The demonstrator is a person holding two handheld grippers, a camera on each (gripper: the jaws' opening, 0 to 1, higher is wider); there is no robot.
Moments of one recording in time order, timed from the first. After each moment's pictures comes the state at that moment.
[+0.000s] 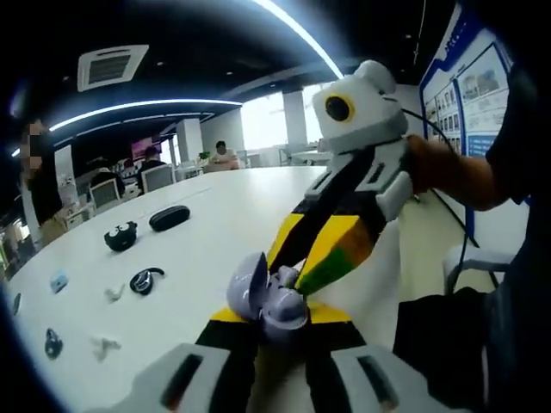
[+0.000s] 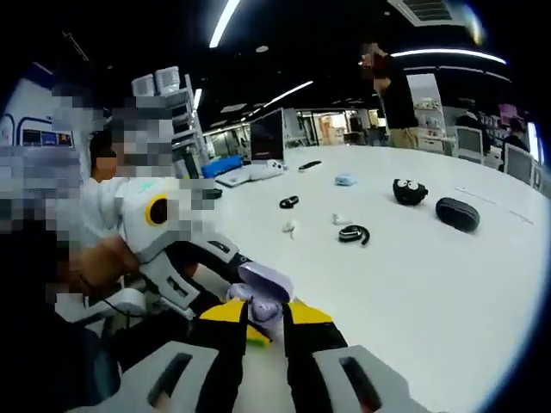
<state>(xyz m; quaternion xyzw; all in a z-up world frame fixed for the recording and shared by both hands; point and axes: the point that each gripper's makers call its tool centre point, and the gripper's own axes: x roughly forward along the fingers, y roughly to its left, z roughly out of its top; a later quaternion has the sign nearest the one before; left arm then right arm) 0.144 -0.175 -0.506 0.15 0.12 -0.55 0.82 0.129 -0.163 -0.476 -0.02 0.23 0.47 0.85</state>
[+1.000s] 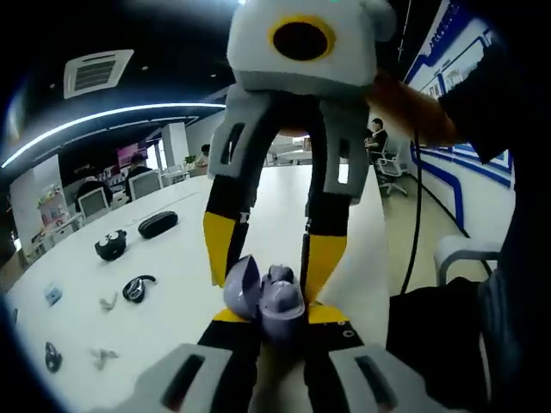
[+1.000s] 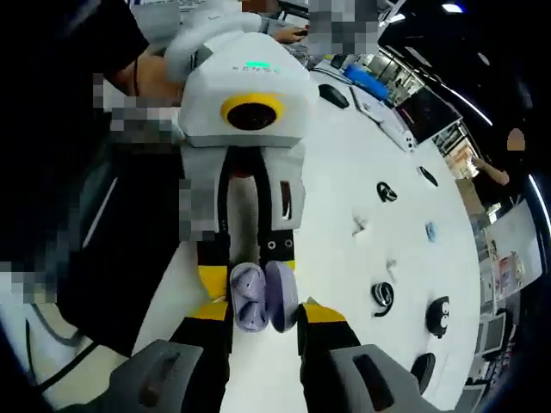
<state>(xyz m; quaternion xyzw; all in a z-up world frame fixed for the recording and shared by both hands) 0.137 -0.177 -0.506 0.16 0.11 -0.57 0.80 0.135 -0.155 -0.497 -0.47 0.27 0.60 0.59</state>
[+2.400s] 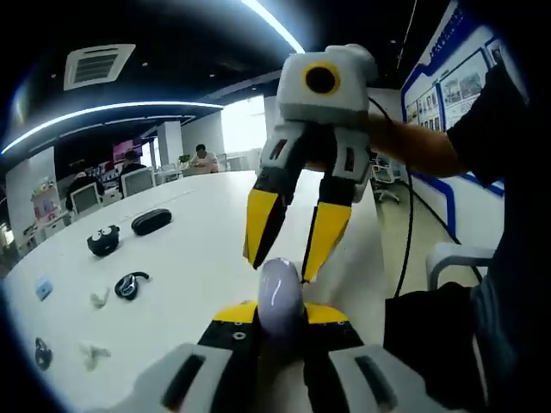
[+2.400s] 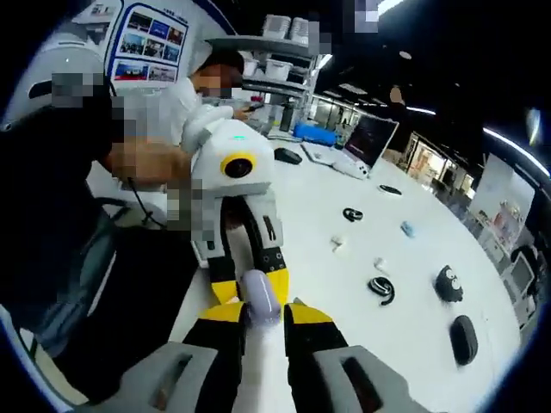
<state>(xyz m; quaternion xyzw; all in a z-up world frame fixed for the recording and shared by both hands) 0.134 -0.175 -0.506 0.14 0.12 -0.59 0.78 0.128 -0.164 -0.484 -0.25 0.19 0.62 0.72</state>
